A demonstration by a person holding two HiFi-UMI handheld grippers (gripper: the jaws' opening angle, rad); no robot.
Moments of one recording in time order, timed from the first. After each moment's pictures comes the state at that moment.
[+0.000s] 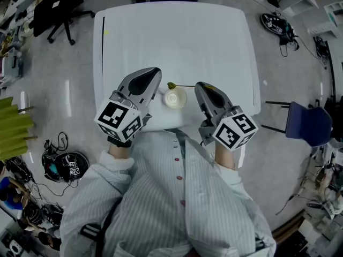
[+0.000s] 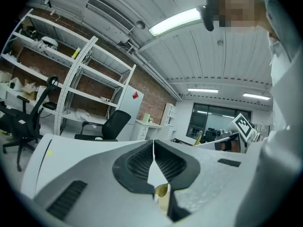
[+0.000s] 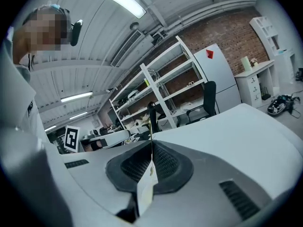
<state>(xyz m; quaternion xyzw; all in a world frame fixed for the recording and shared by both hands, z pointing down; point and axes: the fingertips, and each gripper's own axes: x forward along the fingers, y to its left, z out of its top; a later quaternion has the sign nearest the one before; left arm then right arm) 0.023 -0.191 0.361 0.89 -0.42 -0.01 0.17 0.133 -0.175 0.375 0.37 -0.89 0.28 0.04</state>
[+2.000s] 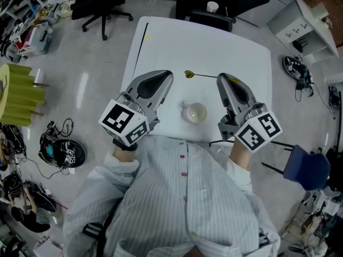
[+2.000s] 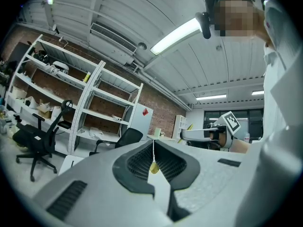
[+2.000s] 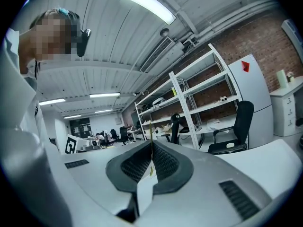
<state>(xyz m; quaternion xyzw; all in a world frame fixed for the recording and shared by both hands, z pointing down) -0.051 -0.165 0.289 0.86 -0.50 -0.06 0.11 0.062 -0.208 0.265 0.25 -0.96 0.16 0.01</state>
